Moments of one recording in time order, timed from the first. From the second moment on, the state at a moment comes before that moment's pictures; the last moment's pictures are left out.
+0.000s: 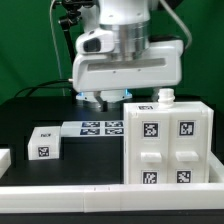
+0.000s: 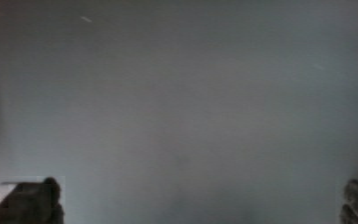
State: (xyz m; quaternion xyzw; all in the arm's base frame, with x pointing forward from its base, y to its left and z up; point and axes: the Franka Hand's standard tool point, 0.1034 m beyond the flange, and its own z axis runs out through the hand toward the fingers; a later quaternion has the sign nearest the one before) arm 0.444 0.018 0.082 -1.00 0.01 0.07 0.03
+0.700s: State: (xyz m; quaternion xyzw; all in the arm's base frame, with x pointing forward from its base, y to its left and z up) arm 0.441 -0.029 0.077 -1.00 -0.01 0.07 0.03
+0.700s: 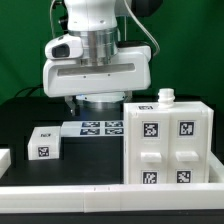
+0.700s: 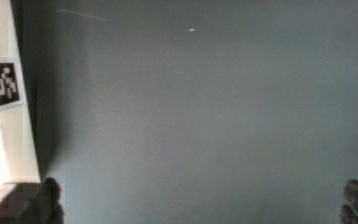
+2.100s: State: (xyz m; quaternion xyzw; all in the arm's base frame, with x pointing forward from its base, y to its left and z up) arm 0.413 -0.129 0.045 -1.00 -0.04 0.06 0.00
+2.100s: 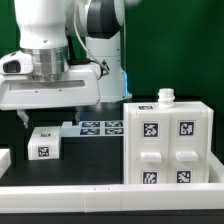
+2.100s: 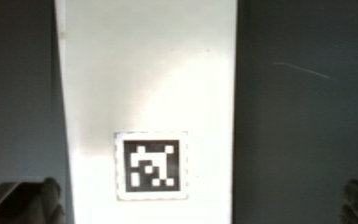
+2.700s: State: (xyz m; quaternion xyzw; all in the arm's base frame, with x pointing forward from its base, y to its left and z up) arm 0.404 -0.141 0.019 -1.00 -0.08 0.06 -0.01
